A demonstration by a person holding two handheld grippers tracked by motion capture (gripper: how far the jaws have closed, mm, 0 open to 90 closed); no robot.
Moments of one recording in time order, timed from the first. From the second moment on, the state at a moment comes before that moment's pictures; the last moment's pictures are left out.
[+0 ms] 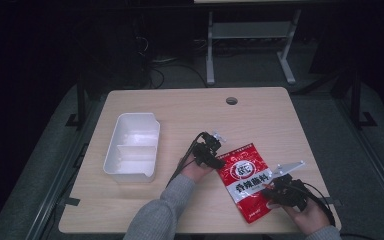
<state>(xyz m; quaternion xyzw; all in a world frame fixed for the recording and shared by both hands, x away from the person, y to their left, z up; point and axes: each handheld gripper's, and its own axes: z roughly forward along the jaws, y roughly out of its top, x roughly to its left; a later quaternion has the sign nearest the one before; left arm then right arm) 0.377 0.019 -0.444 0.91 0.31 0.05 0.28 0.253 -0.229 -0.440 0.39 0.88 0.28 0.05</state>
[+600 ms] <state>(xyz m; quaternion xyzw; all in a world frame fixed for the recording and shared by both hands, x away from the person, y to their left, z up) 0.373 0.025 -0.446 0.91 0.29 -0.01 0.30 0.253 -0.232 -0.442 0.39 0.87 0.28 0.05</state>
